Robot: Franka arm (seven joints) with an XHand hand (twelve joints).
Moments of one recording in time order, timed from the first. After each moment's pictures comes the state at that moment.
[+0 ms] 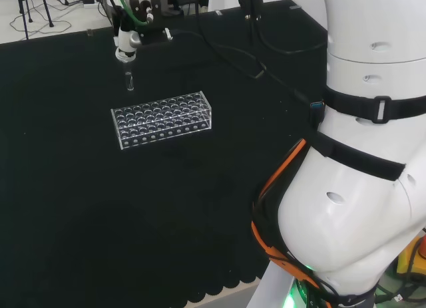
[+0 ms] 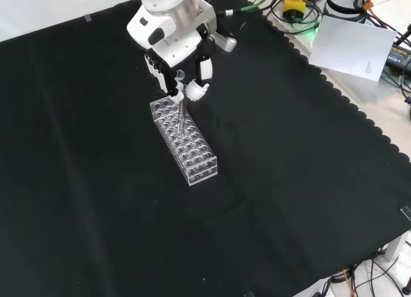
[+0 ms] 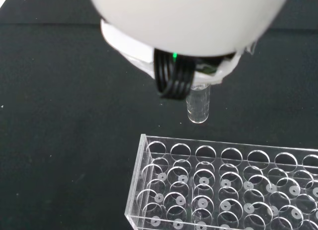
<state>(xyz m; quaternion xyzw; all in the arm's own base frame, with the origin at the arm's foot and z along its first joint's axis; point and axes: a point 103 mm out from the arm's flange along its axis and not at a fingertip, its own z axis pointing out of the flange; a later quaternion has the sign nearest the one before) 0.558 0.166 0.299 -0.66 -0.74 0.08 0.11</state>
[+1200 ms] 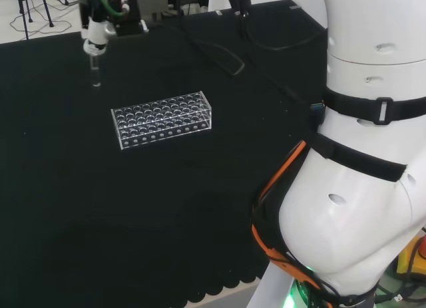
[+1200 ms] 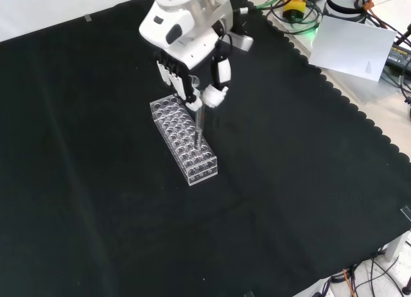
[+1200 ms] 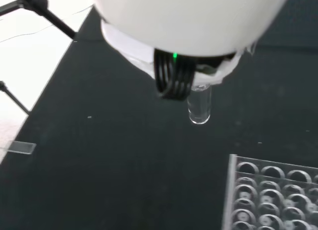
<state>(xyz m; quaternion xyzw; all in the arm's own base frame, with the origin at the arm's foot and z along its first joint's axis) 0.551 0.228 0.329 -0.61 -0.78 0.05 0.13</state>
